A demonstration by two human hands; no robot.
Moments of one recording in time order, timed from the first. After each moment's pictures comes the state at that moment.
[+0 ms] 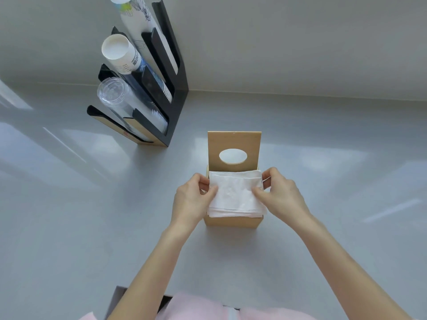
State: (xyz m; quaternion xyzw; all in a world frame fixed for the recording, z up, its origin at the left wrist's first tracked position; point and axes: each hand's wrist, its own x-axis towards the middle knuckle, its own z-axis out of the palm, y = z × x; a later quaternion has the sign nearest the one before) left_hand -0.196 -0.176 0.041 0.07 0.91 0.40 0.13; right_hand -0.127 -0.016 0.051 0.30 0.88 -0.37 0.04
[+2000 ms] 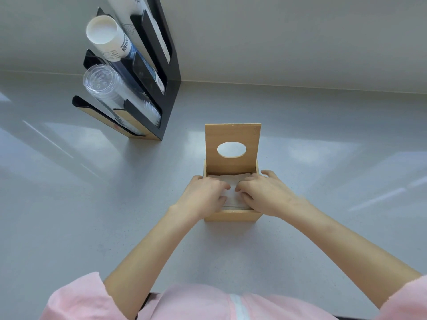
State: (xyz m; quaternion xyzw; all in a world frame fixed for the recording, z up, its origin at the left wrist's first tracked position) left_hand -0.213 -0.161 0.033 0.41 0.89 0.02 0.19; right_hand -0.147 -0.023 0.033 -0.01 0.98 -0.05 0.17
